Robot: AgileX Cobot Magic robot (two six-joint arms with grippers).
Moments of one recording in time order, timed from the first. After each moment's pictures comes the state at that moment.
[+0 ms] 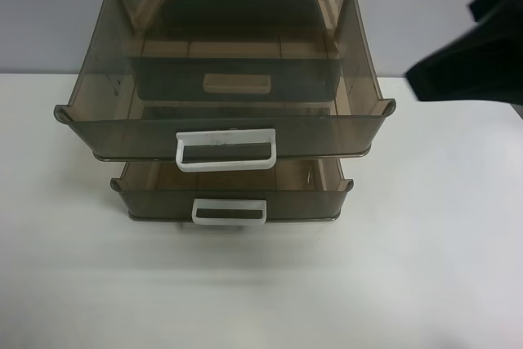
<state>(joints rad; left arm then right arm) 0.05 -0.01 -0.51 -0.07 1.06 0.11 0.78 0.98 -1.12 -0.04 1.04 -0.19</state>
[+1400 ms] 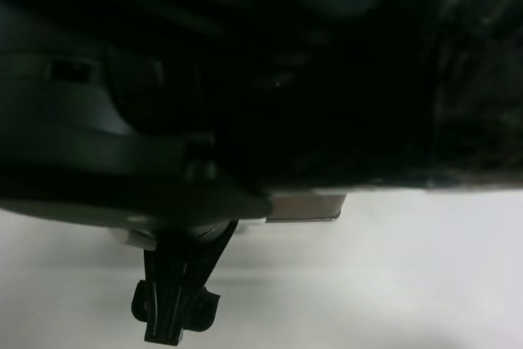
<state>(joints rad) 0.05 -0.01 -0.51 -0.07 1.06 0.11 1.37 1.77 -1.37 -0.40 1.14 0.08</state>
